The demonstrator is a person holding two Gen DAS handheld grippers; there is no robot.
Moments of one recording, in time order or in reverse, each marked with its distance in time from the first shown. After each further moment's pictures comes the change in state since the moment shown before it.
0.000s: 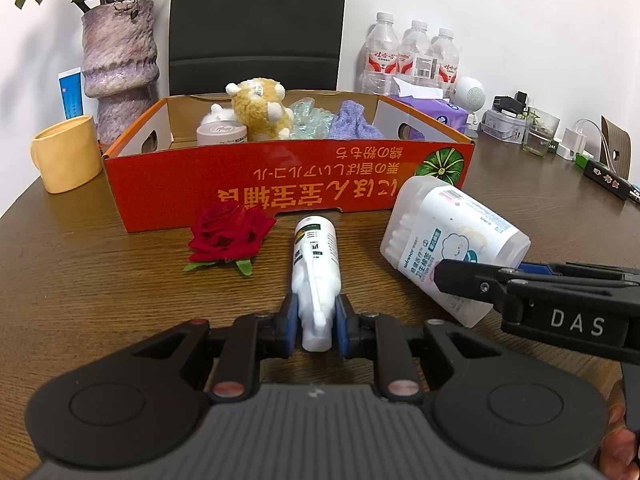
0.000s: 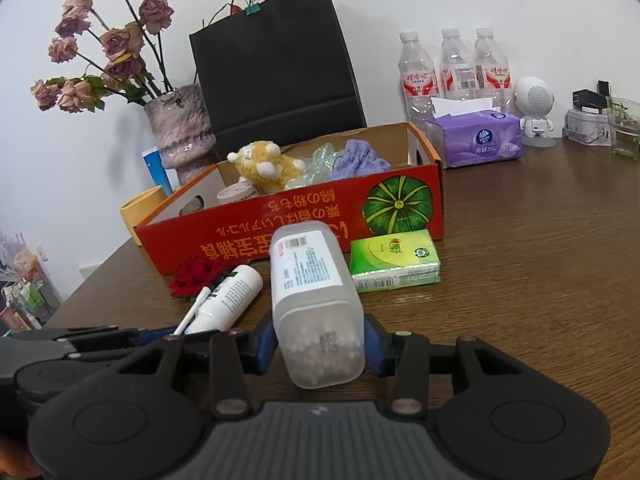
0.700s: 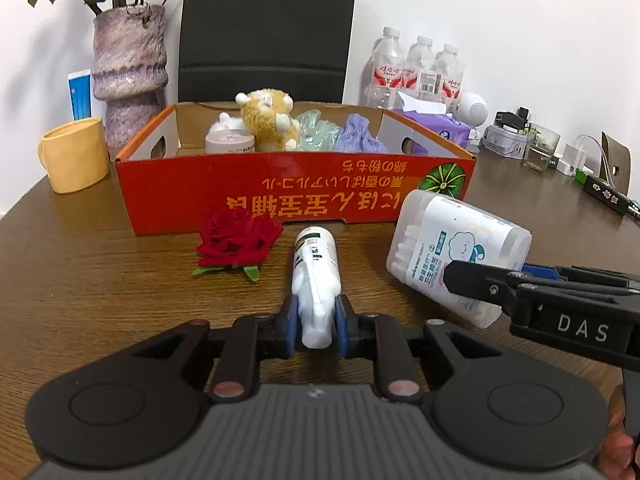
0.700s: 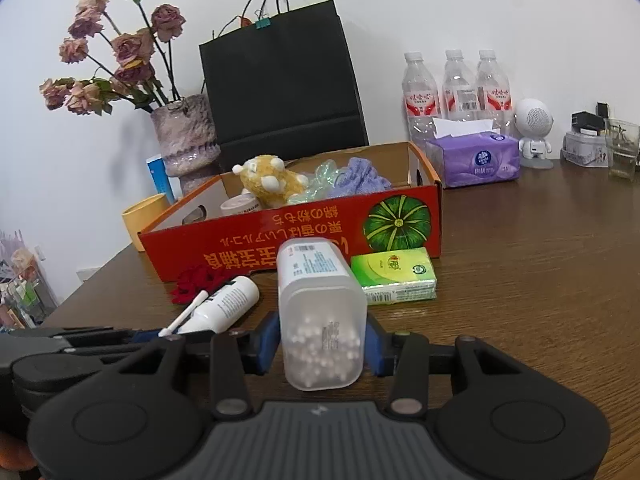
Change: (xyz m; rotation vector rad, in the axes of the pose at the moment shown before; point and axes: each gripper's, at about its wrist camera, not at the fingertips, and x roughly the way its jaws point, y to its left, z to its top) left arm -0.010 0.004 -0.002 -0.022 -0.049 0.001; right arm -0.009 0.004 -0.001 -0.039 -0.044 -0.010
